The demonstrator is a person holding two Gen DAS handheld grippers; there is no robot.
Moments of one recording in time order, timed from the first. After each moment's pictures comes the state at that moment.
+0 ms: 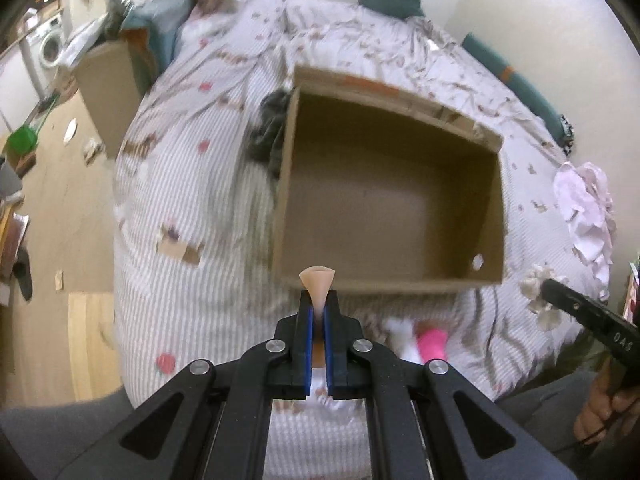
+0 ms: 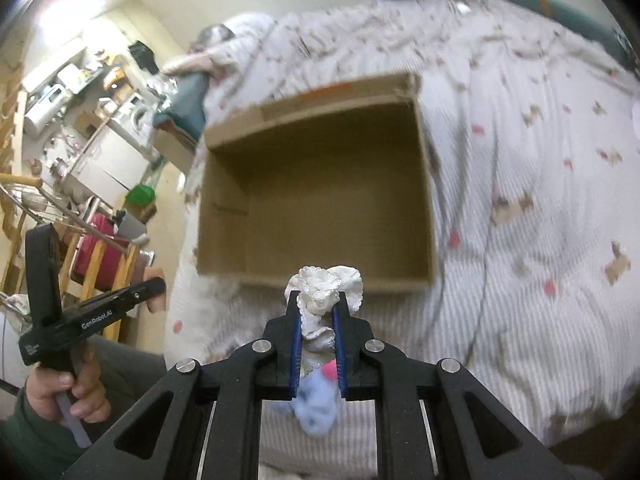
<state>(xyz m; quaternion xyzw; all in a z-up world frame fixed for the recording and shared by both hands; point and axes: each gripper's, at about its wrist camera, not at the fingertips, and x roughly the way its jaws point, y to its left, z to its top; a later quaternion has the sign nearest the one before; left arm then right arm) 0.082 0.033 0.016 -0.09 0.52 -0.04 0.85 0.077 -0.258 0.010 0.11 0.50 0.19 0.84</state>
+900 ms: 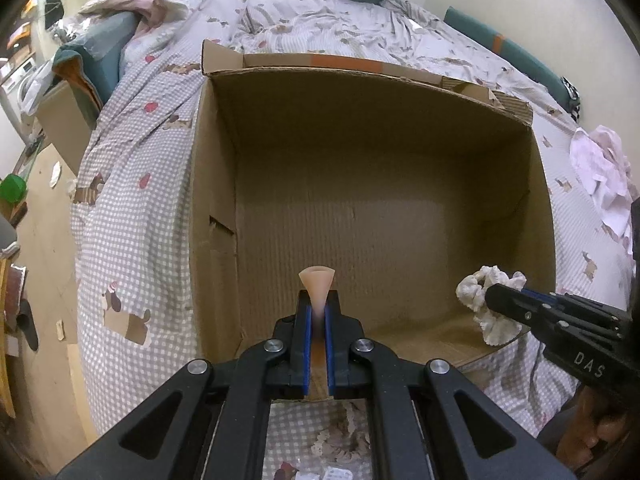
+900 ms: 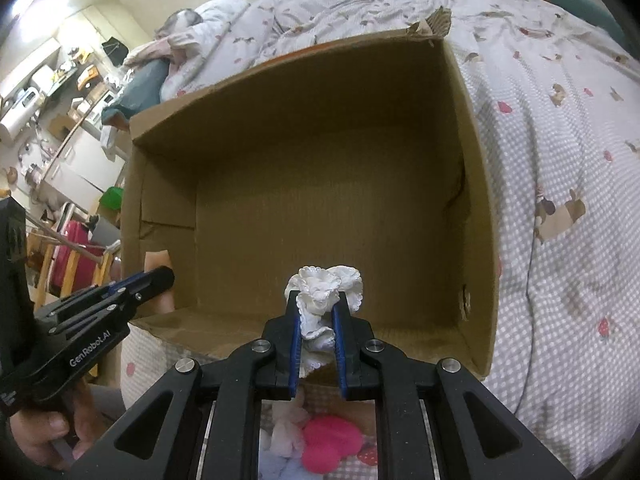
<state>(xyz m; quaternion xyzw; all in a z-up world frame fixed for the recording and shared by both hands) 0.158 -0.015 -0.059 -0.03 0.52 -0.05 0.86 0.151 -0.214 -0.078 0.10 0.53 0.15 0.83</state>
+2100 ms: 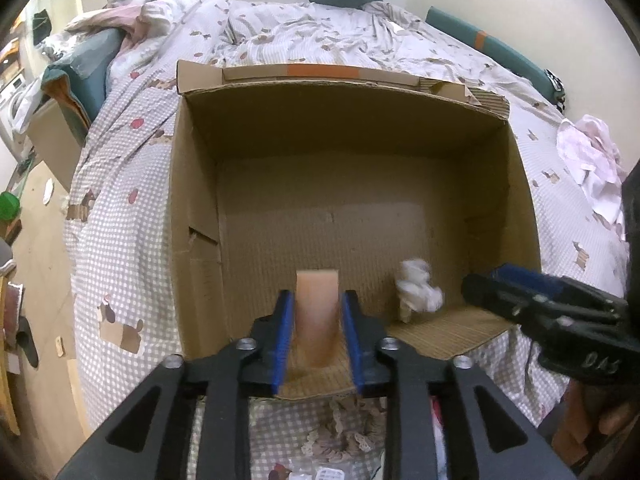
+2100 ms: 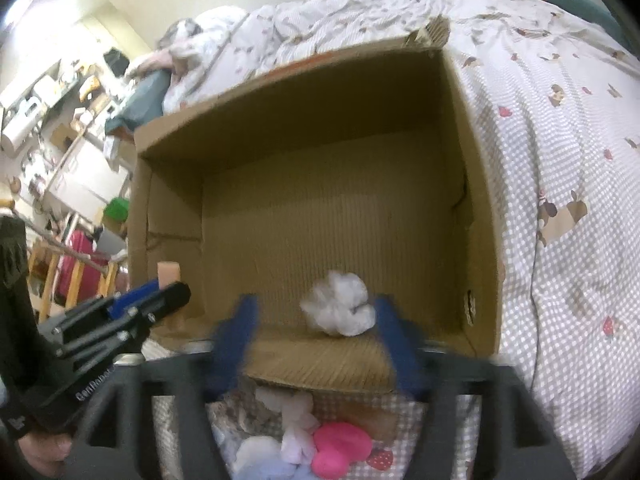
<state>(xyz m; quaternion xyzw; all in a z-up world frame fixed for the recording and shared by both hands) 0.154 -0.027 -0.051 -0.01 0.50 -0.07 0.86 0.150 -0.223 -0.071 0.13 0.51 0.15 0.84</state>
